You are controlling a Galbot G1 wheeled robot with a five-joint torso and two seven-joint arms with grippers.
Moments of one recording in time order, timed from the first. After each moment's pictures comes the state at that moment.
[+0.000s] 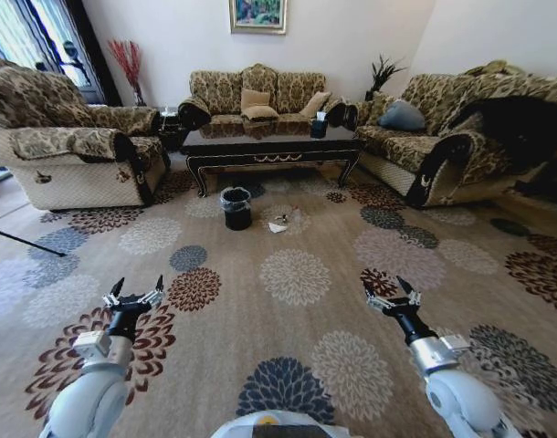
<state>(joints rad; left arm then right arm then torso) 1.71 -1.16 -0.81 -2.26 -0.43 0.12 -0.20 -1.72 1.07 0.79 2.11 0.48 0.09 -0.03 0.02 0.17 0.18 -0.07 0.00</state>
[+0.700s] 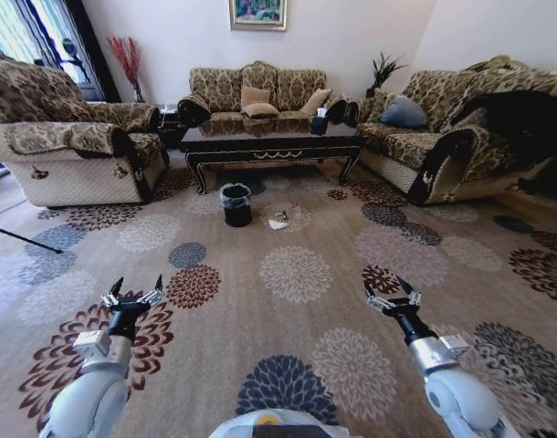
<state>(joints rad) 1.71 -1.16 -0.80 -2.26 -0.42 0.12 -0.21 -1.71 1.08 0.79 2.10 0.47 0.09 -0.03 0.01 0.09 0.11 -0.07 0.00</state>
